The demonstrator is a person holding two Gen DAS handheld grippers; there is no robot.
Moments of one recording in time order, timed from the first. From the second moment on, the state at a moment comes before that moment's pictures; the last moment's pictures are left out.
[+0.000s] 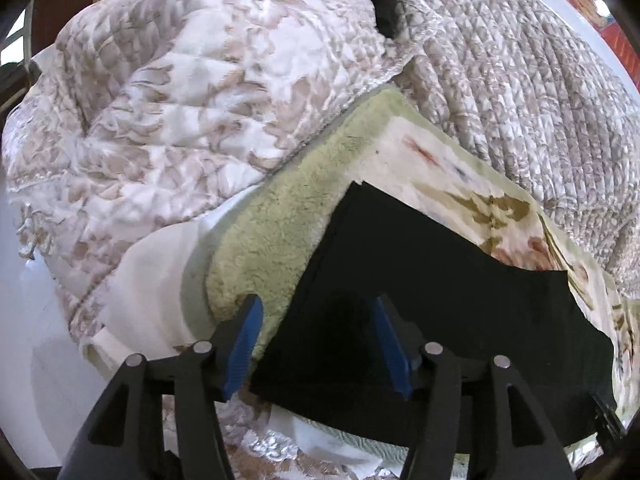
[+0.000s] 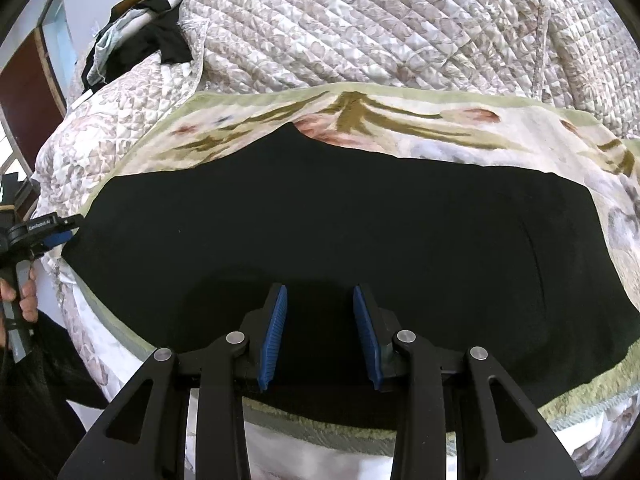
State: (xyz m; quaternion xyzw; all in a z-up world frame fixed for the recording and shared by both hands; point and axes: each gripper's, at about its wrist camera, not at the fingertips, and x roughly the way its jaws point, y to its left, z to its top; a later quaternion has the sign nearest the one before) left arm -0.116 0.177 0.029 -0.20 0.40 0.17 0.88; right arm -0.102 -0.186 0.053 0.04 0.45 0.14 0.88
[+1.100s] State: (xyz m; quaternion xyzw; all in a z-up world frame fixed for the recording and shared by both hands) left arm -0.111 0.132 0.057 -0.24 0.37 0.06 0.90; right arm -0.103 -0.195 0.055 0.08 0.43 0.15 0.89
